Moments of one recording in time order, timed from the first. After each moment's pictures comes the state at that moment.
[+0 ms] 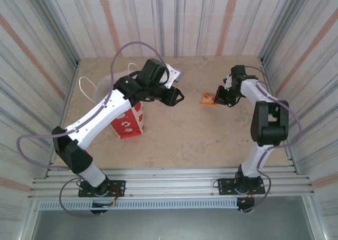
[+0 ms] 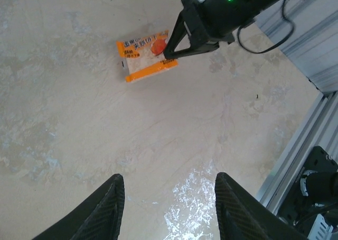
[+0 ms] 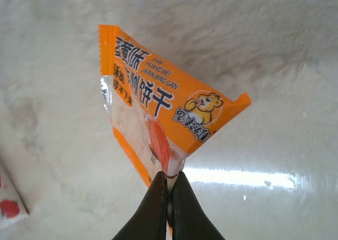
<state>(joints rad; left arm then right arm) -0.75 1.61 1.69 -0.83 0.26 -0.14 0.04 1.80 1.35 -0.79 -0.41 0.33</state>
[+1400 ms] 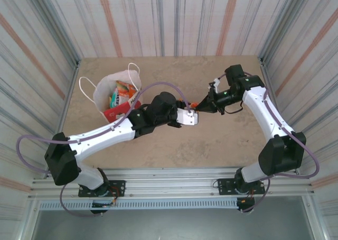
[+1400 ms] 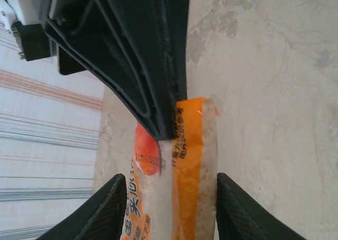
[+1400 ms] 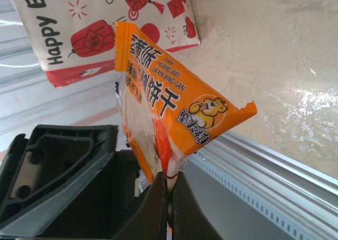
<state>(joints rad) -0.98 1.46 1.17 -0.21 -0.05 0.95 0.22 1.48 1.37 -1.17 -0.95 0.52</state>
